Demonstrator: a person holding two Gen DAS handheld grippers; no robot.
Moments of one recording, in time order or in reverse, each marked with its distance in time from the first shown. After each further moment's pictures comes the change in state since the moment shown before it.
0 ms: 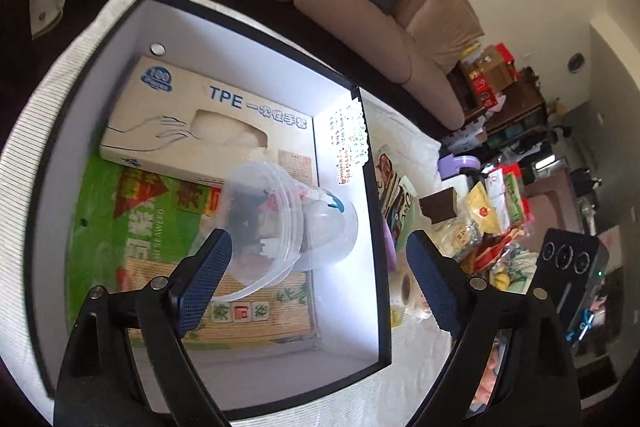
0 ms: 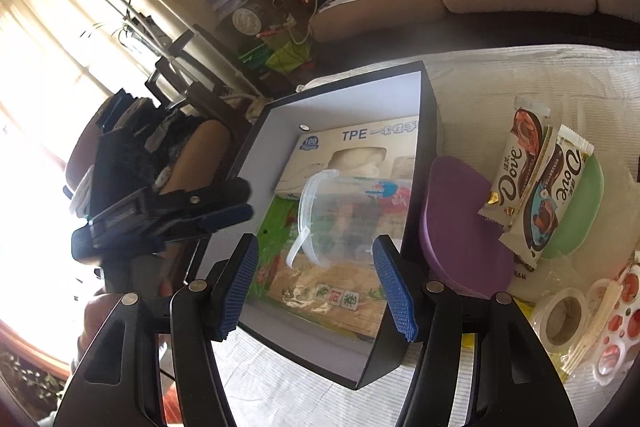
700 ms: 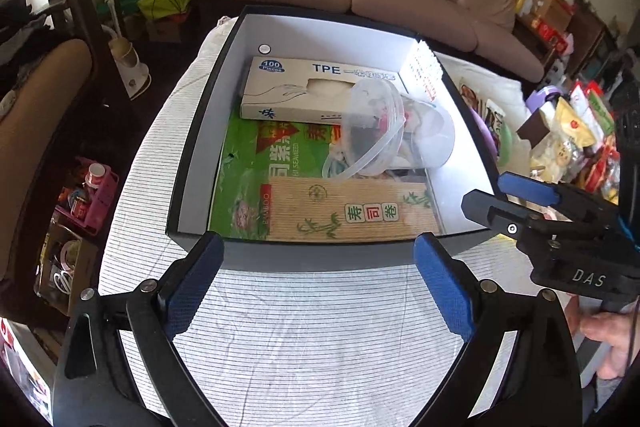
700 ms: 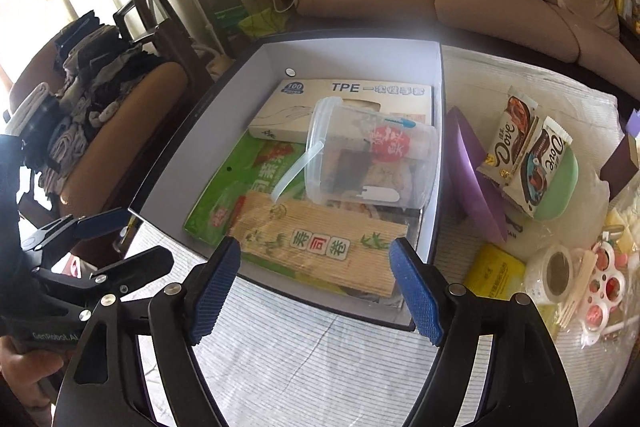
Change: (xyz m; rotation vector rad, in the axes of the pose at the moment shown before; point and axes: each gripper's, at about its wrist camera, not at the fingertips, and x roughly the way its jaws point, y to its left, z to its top) left arm -0.059 0.000 -0.124 0.215 -0.085 0.425; right arm 0.037 0.064 -0.074 -0.175 0.041 -0.281
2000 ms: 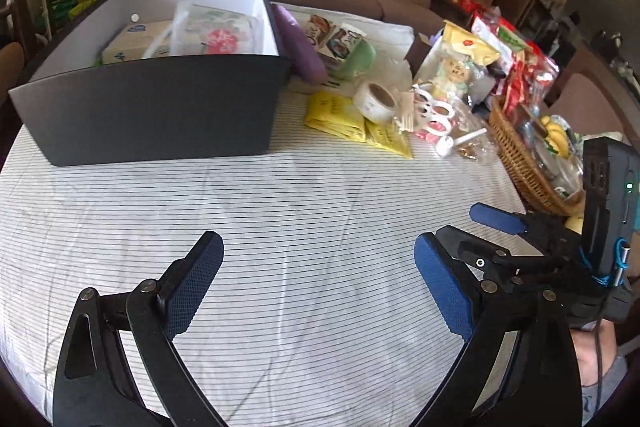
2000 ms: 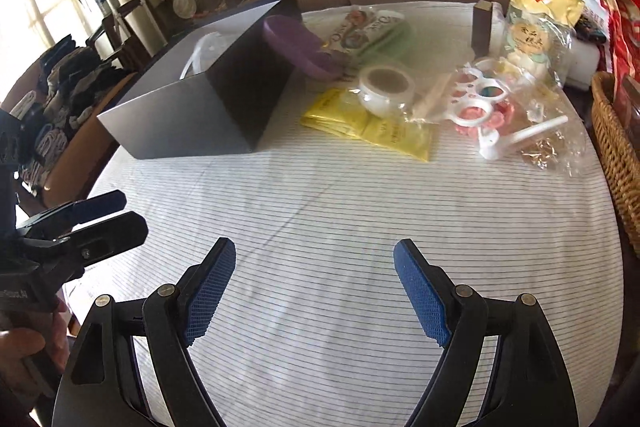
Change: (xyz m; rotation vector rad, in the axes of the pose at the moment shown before) left arm 0.008 -0.171 -0.141 0.143 -0.028 -0.200; right arm -0.095 -0.134 -0.197 0.130 -0.092 -0.097
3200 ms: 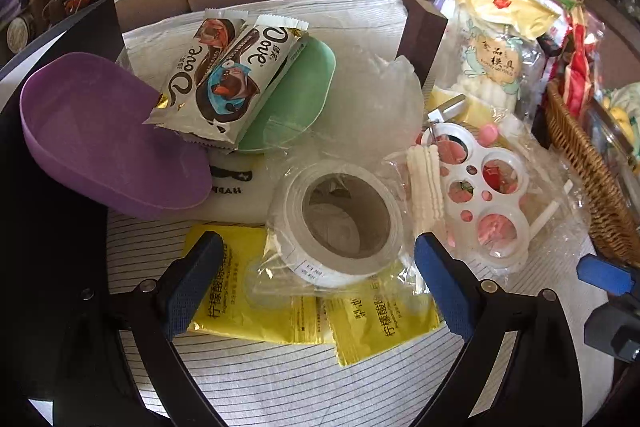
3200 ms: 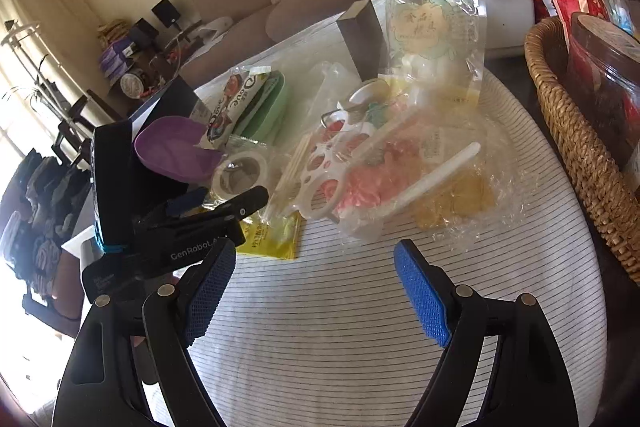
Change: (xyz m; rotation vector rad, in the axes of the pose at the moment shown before) left arm 0.207 -0.077 0.126 0.184 0.029 0.078; right arm 0.004 -0.141 0.052 0.311 -0.088 0.004
